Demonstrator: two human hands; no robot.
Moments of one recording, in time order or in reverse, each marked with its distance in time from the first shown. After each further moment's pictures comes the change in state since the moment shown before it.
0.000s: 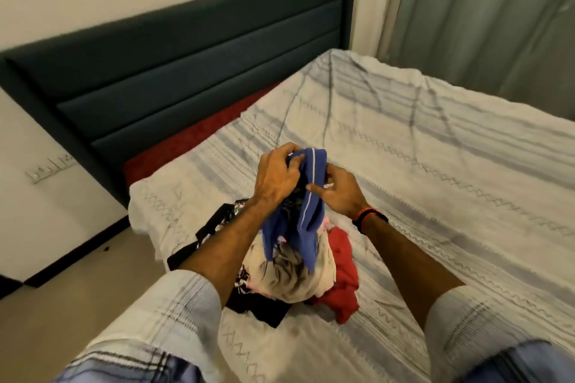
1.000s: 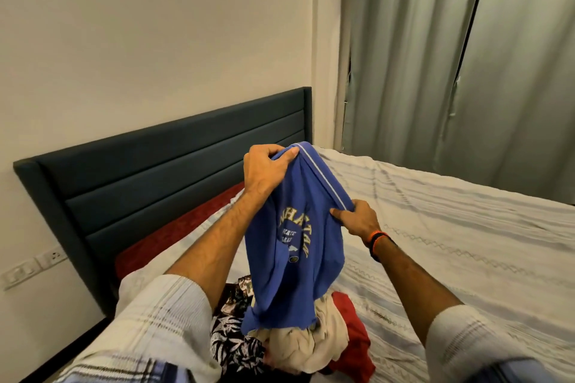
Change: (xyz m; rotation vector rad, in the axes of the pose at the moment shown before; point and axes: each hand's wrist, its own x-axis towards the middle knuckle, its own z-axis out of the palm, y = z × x) left_hand 0.001 0.092 -0.183 -0.238 0.154 0.260; right_hand -0.060 -0.128 -0.028 -0.001 0.401 0.331
